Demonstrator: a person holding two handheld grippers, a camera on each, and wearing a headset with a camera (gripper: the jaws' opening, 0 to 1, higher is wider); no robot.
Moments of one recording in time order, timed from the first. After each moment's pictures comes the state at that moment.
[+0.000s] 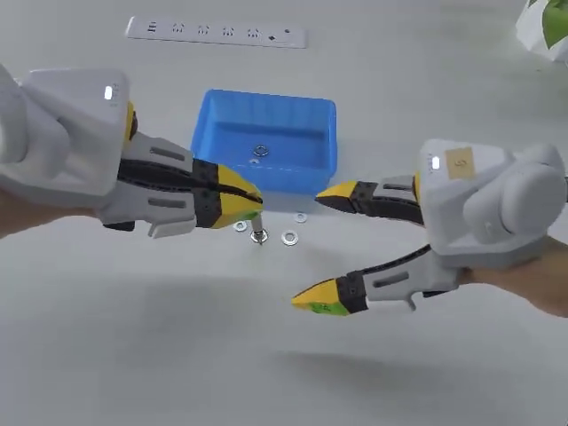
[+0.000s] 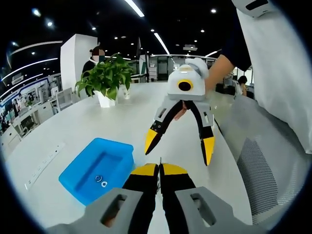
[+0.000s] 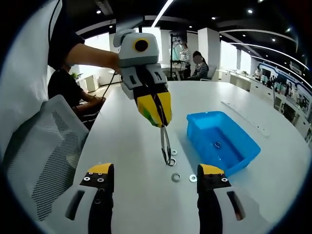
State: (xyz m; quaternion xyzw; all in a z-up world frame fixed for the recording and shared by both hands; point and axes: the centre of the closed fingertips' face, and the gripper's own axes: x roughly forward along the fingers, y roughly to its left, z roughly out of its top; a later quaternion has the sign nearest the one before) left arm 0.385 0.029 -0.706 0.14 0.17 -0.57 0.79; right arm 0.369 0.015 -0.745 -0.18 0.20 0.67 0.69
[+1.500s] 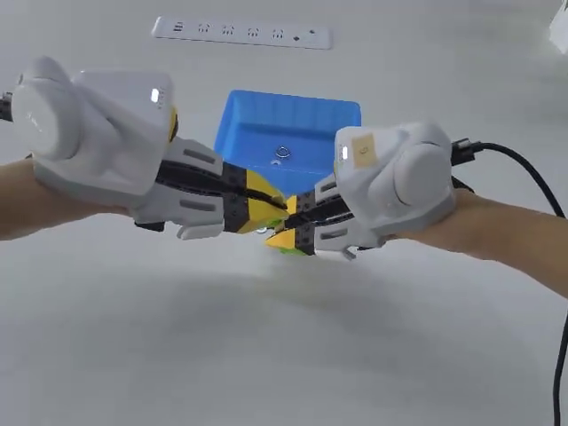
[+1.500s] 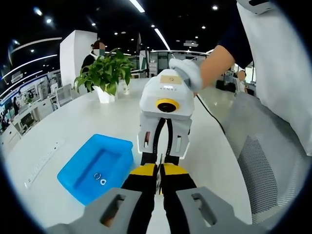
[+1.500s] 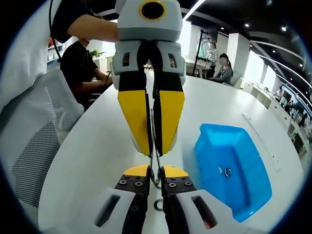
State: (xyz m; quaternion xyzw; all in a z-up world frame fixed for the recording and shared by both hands) left arm 0.387 0.023 -0.712 0.15 0.18 -0.57 0.79; right arm 0.382 0.061 -0.775 -0.27 0.17 0.72 0.61
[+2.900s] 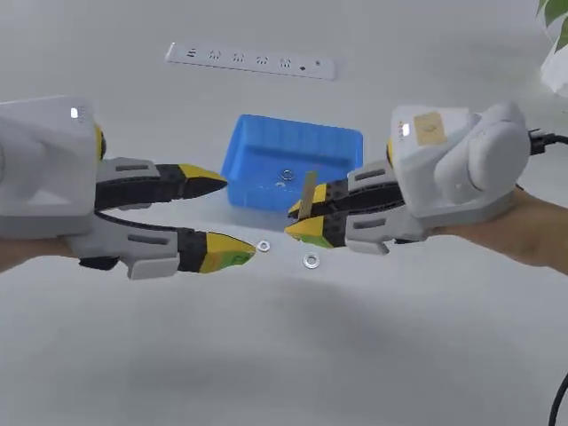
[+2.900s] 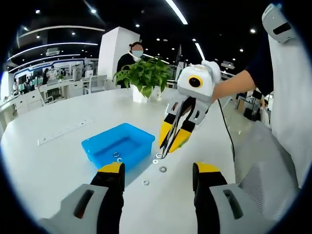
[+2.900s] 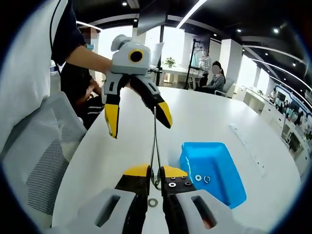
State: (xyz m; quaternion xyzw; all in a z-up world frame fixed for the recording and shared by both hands) left arm 0.379 0.082 -0.693 0.02 0.20 -0.44 0.87; right arm 0.395 0.044 -0.703 -0.24 0.15 0.71 0.64
